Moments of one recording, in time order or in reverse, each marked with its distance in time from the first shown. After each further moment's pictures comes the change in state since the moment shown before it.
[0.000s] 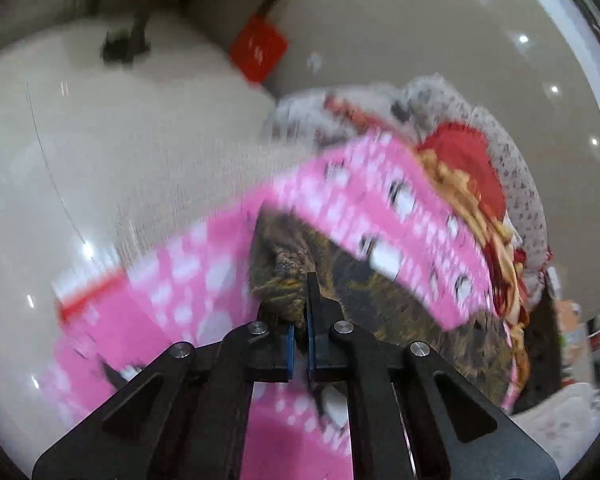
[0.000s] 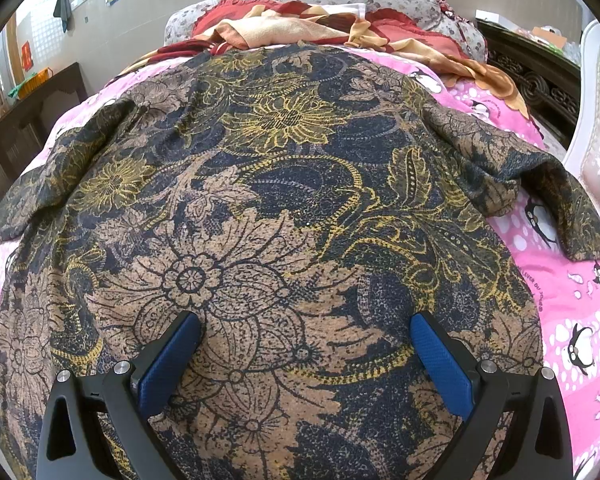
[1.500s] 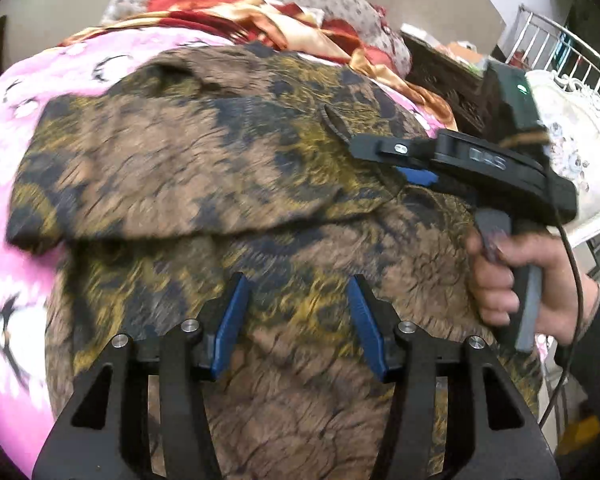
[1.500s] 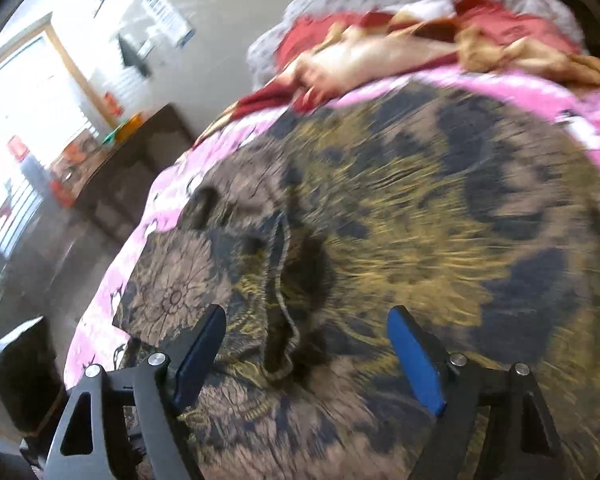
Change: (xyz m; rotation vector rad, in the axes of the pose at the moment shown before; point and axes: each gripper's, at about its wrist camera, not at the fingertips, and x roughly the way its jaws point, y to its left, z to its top) left arm 0.054 -0.240 -0.305 0.757 0.311 -0.339; right arm 0.073 0.029 0.126 -0.010 -0.047 0.540
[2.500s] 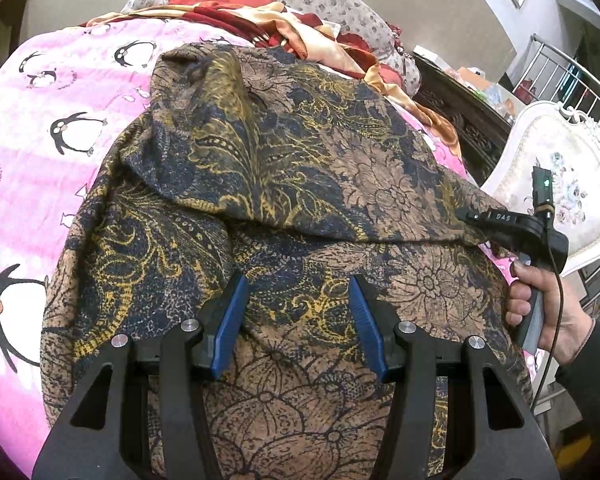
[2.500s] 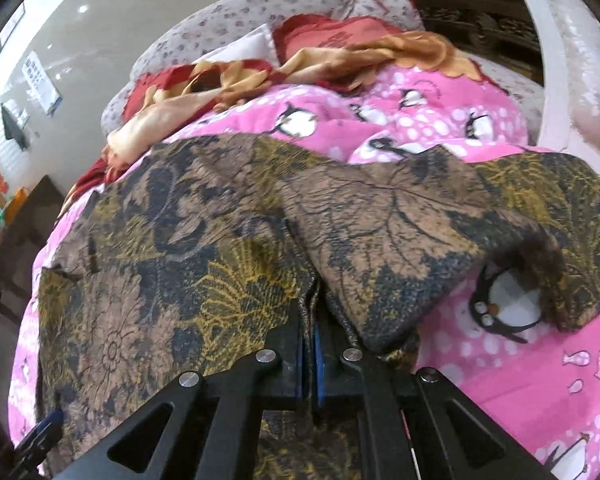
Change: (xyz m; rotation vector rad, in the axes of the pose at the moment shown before) left arm 0.000 0.016 -0.002 -0.090 -0.026 -0.025; right arm -0.105 -0.131 -0.037 0.301 -0.139 -0.451
